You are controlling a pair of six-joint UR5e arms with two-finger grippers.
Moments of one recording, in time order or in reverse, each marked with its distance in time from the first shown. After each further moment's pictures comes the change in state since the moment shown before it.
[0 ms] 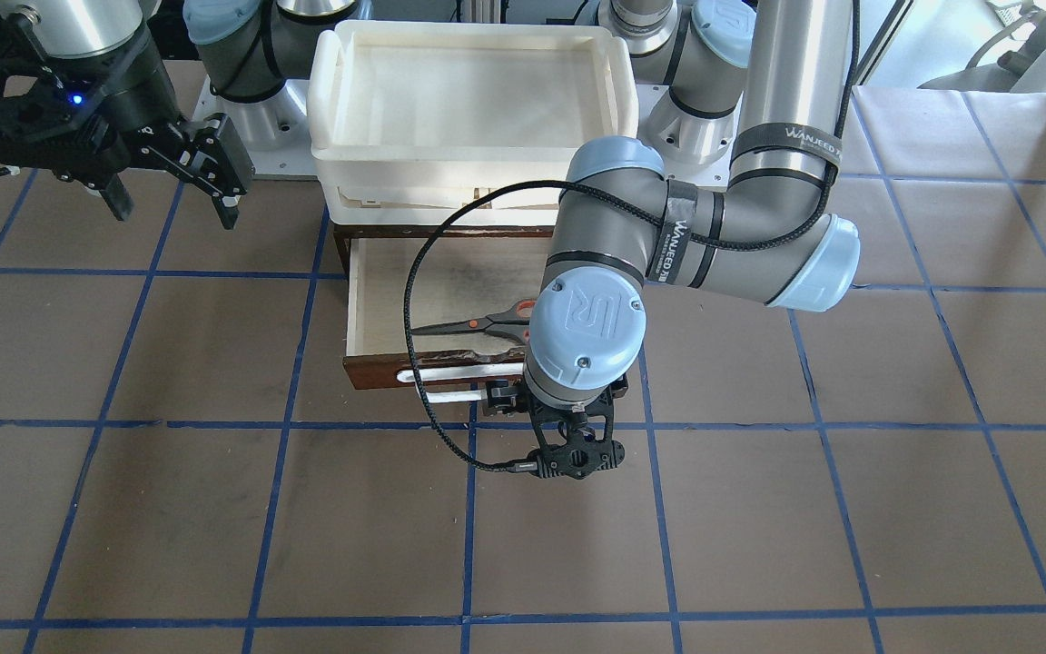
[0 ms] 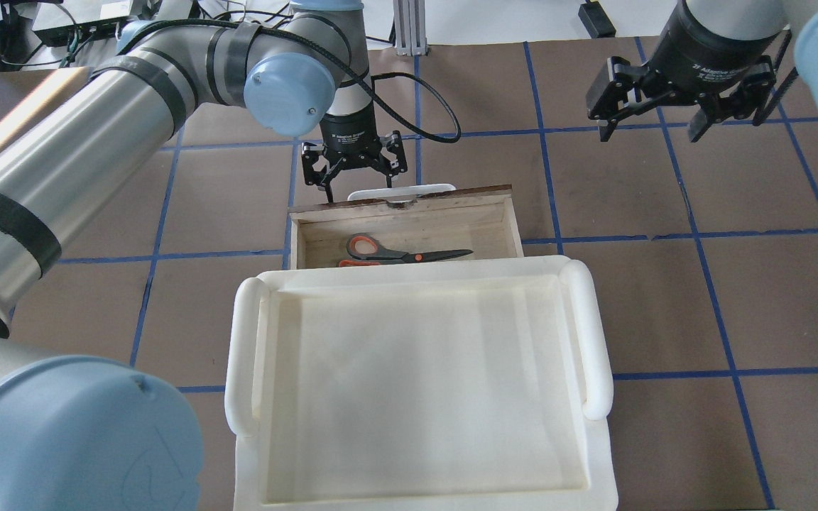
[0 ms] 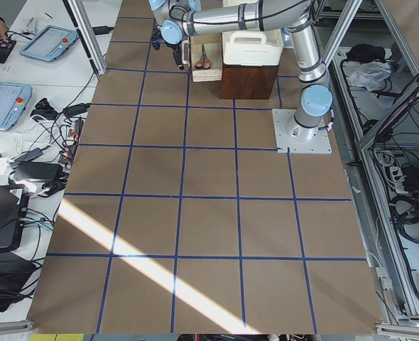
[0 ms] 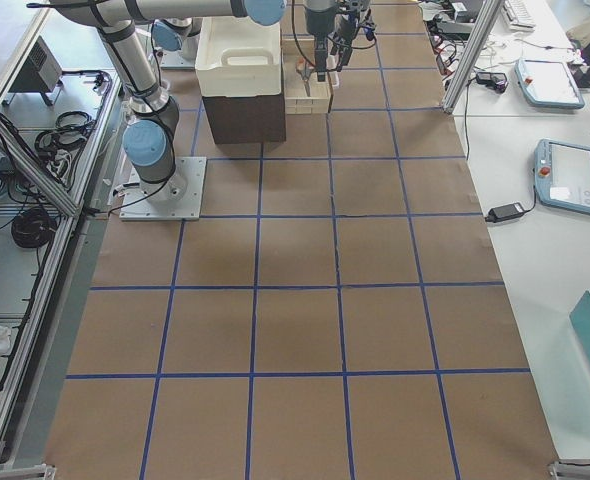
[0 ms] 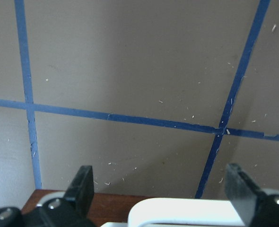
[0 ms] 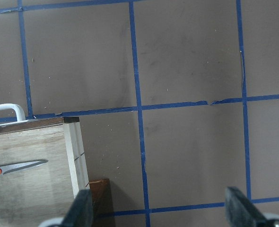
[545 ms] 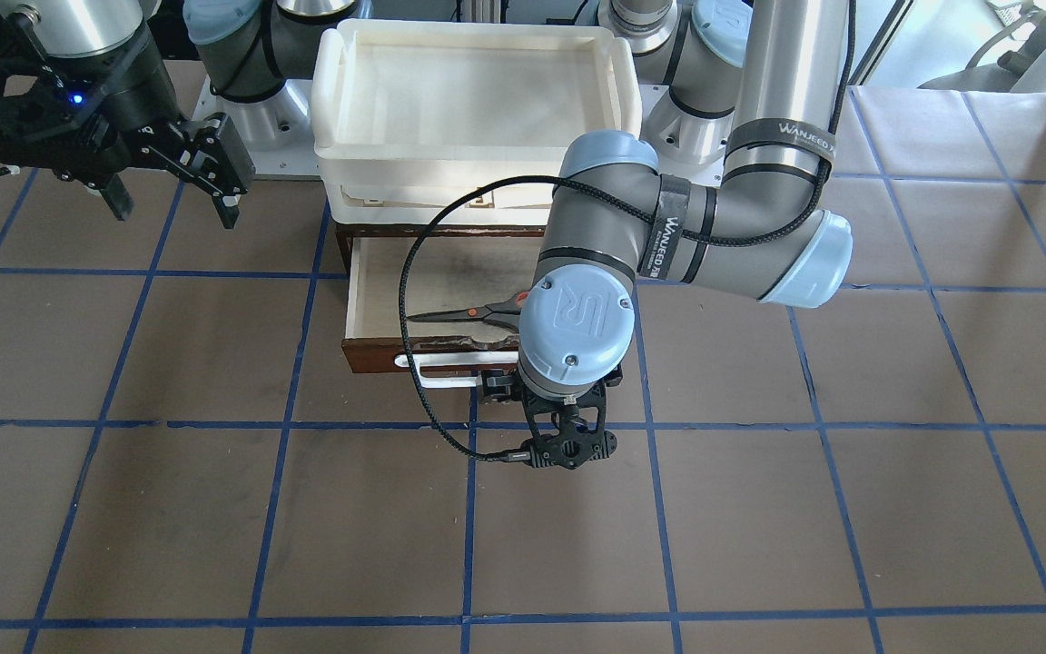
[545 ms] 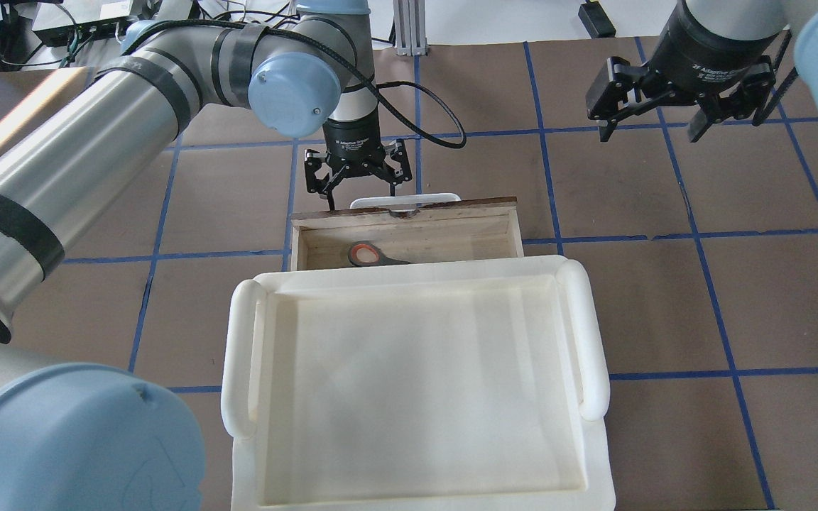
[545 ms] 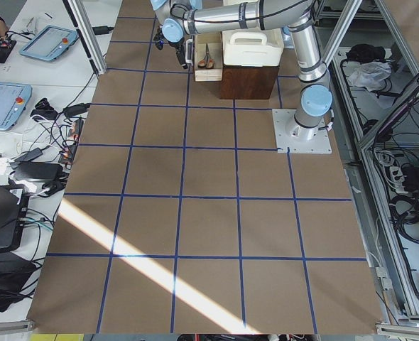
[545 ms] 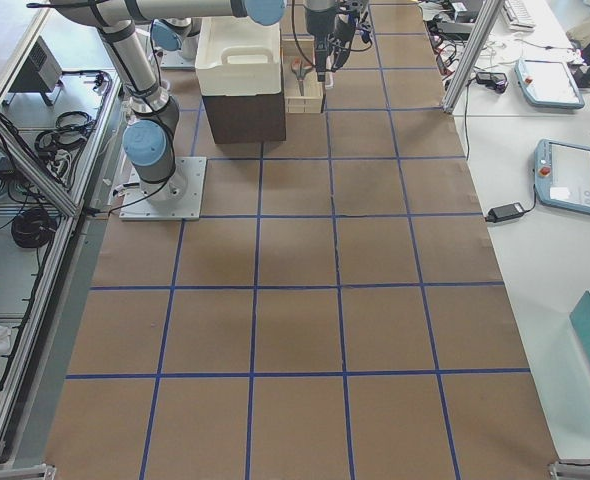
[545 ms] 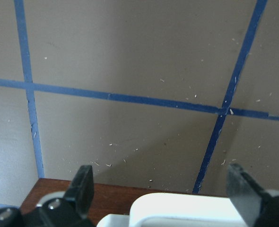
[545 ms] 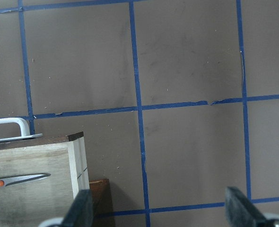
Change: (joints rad) left arm -0.016 0.004 -0.001 -0.055 0.002 -0.005; right arm 0.000 0.000 0.000 0.000 0.000 0.000
